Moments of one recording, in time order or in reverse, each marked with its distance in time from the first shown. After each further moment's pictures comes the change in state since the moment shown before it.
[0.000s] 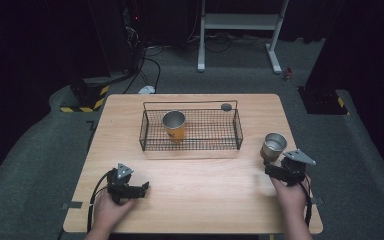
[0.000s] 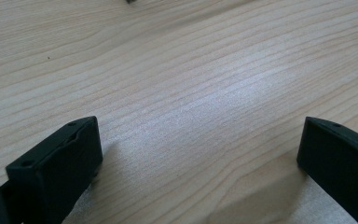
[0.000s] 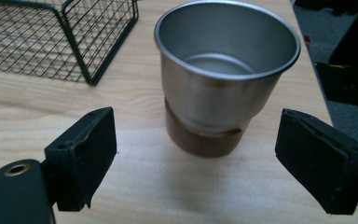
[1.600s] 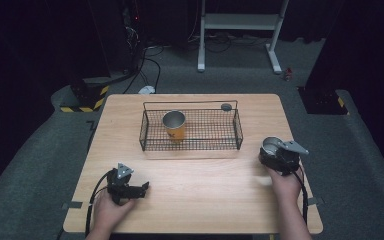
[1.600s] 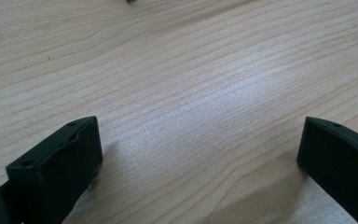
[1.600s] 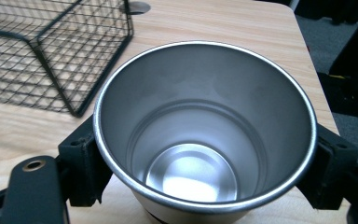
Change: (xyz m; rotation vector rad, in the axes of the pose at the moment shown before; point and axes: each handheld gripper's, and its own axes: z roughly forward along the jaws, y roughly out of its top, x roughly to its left) left arm 0.000 0.000 0.000 0.001 0.001 0.000; right arm 0.002 0.017 0.028 -0.017 0.001 -0.020
